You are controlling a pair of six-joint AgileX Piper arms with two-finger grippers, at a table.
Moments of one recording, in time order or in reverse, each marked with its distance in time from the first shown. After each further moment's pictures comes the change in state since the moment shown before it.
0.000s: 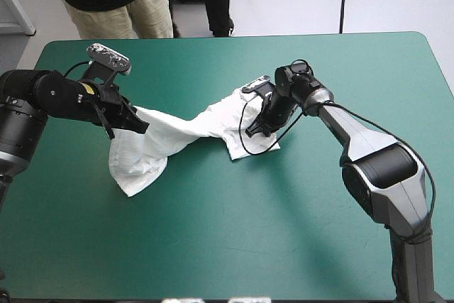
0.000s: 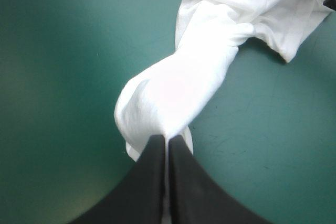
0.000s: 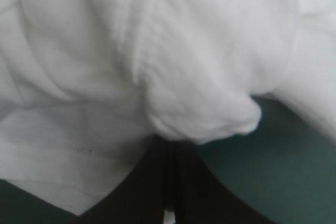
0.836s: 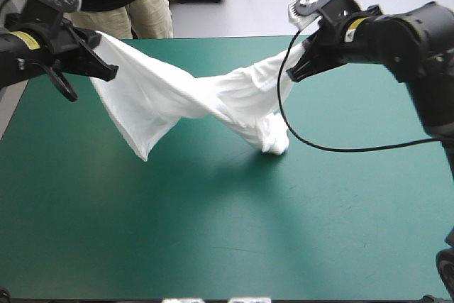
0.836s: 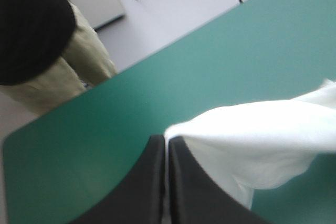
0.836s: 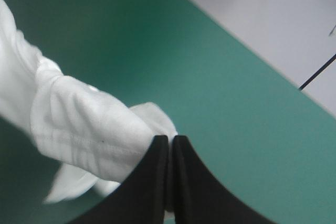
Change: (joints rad) left arm 0.000 0.002 -0.453 0.104 -0.008 -0.011; right arm 0.010 -0.618 -0.249 -0.174 0.134 0.016
